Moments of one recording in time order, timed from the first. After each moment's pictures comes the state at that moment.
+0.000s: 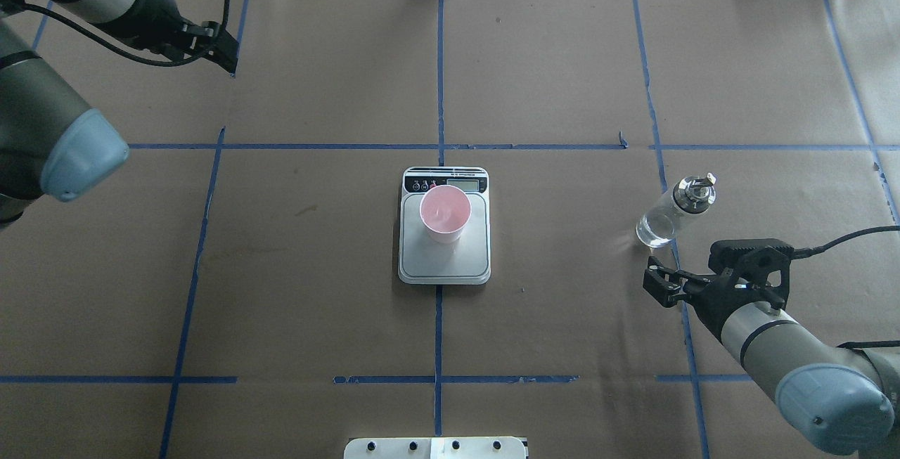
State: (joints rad) left arm -1.00 -2.07 -1.85 -1.59 -2.07 -0.67; right arm 0.17 -1.79 2.09 -1.00 0.95 1.41
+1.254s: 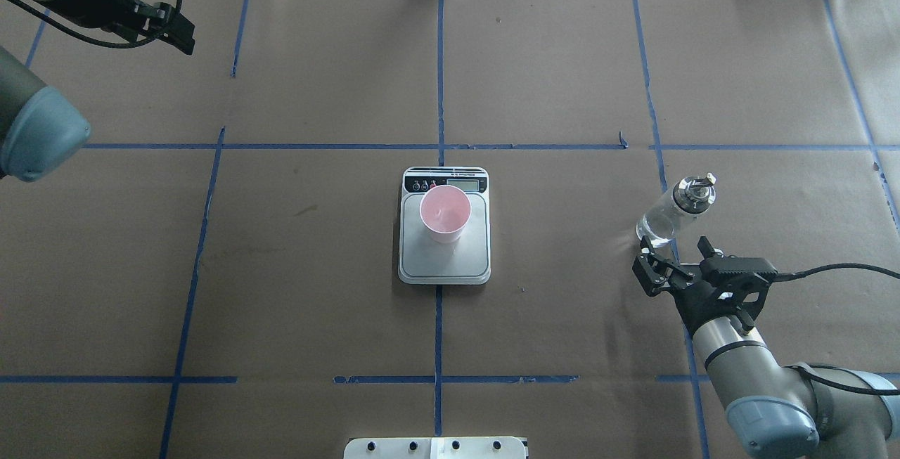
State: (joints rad) left arm -1.06 -2.04 -1.85 -1.58 -2.07 -0.61; right arm 0.11 -1.70 1.85 -0.84 0.61 1.47
